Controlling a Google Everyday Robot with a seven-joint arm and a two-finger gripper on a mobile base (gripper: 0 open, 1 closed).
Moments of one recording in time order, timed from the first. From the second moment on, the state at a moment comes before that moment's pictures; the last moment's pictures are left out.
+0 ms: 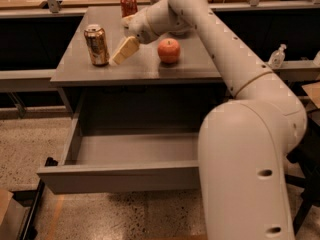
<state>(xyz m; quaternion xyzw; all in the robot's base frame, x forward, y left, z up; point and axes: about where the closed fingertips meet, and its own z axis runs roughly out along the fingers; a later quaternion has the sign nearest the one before) 0.771 0.124 0.902 -0.62 0.61 0.25 0.43</state>
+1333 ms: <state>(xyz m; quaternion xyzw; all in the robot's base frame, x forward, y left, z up) 0.789 0.227 0.887 -0.64 0.55 0.32 0.43</state>
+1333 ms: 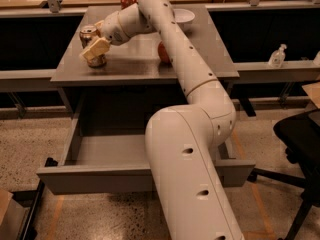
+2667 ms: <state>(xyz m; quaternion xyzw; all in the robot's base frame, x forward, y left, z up) 0.732 0.120 0.929 -0.62 0.59 0.28 0.44</state>
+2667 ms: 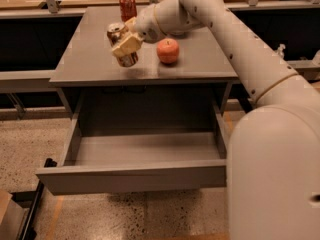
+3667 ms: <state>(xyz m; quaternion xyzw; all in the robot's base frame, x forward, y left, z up) 0.615 0.057 0.894 -0.63 0.55 0.32 0.45</state>
